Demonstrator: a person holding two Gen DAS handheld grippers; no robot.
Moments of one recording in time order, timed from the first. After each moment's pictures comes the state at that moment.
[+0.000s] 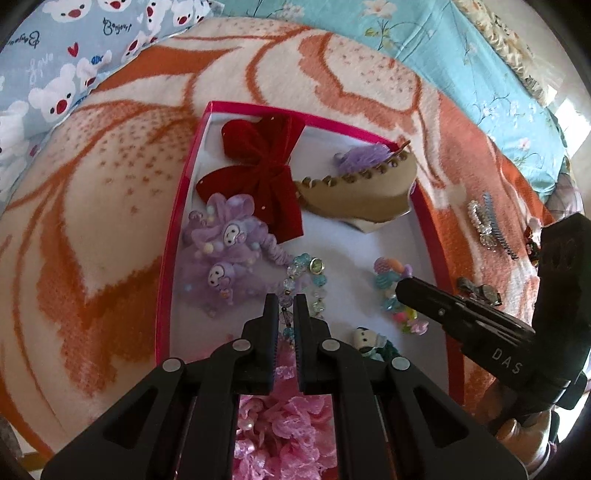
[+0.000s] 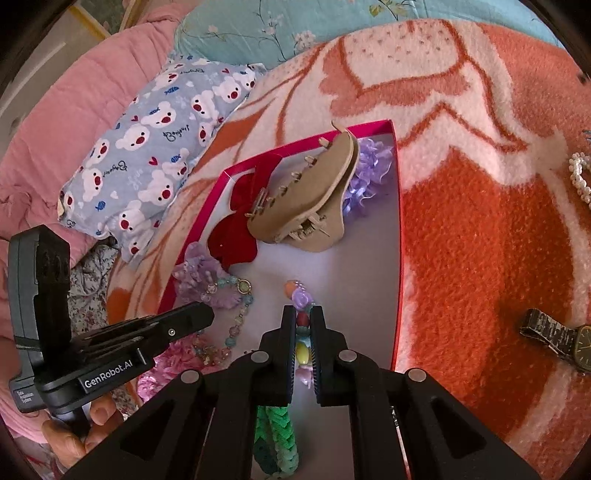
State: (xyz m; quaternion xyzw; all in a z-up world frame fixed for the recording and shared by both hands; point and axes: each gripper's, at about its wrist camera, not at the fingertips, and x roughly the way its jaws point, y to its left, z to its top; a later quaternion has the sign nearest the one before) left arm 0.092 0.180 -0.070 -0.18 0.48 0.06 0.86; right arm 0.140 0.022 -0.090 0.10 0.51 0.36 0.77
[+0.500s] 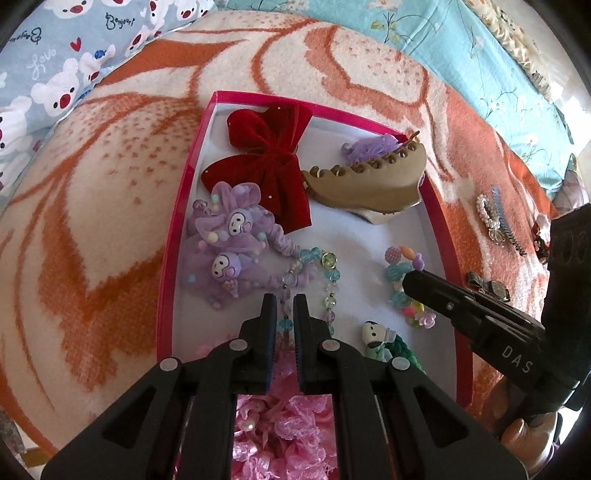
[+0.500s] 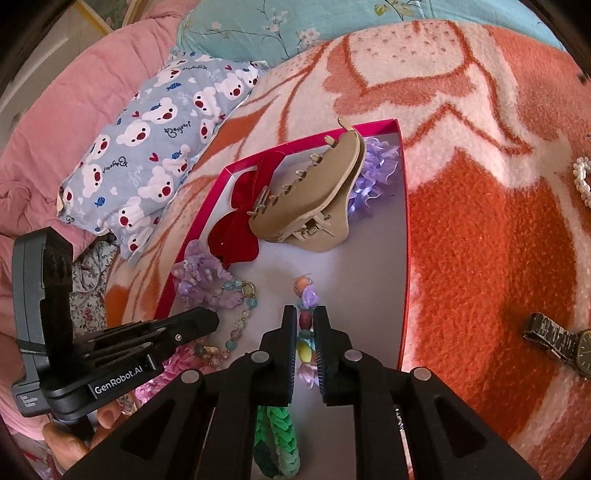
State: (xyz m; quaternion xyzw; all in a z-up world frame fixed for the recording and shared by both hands) left arm 0.094 0.178 -0.074 -0.17 0.49 0.07 0.85; right arm 0.139 0.026 -0.090 0.10 0.51 0.37 0.77
